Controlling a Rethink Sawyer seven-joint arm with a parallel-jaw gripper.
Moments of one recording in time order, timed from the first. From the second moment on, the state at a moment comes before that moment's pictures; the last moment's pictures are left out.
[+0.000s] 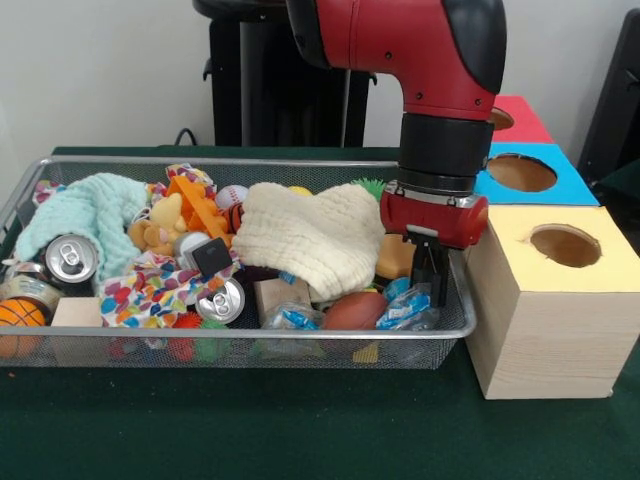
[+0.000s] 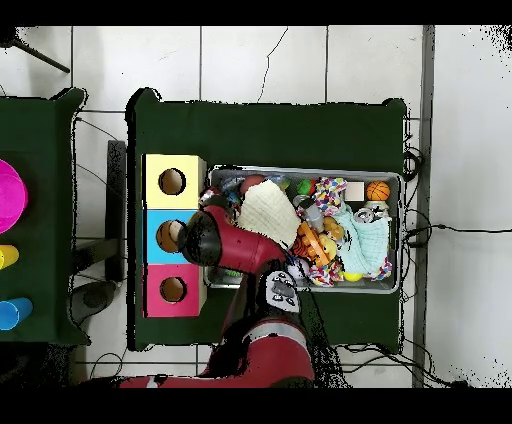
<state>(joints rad) -0.03 -0.44 -0.05 1.74 0.24 -0.13 2.14</state>
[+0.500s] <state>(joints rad) 0.03 -0.45 -0.12 1.72 0.24 -0.05 2.14</state>
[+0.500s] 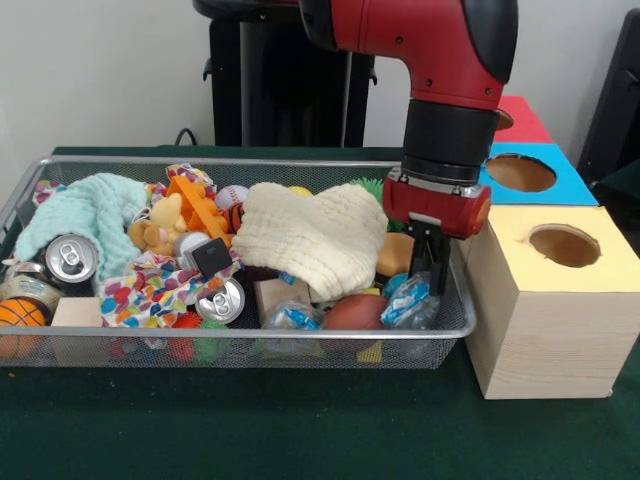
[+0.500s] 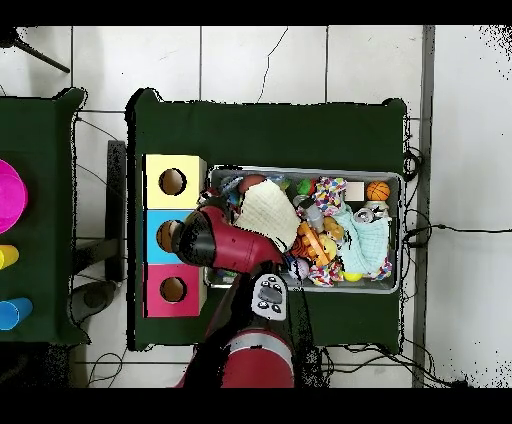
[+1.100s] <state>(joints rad) 0.03 -0.50 -0.14 1.72 0.24 0.01 2.14</state>
